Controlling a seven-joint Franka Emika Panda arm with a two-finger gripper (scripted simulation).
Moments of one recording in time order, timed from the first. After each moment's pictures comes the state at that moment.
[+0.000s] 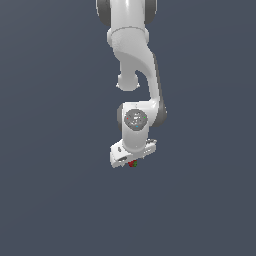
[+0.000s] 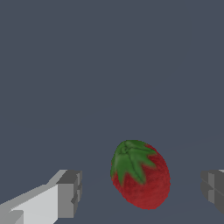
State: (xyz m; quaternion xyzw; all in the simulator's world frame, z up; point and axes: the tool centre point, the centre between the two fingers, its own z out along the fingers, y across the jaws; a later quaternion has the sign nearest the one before) arm 0.046 0.023 0.043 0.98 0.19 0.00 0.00
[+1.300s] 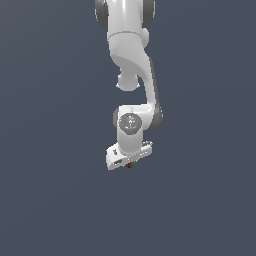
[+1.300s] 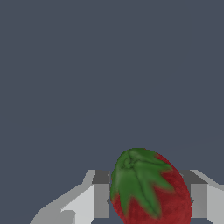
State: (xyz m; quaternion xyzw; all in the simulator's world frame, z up) arm 0.052 0.007 0.033 0.98 0.19 0.00 0.00
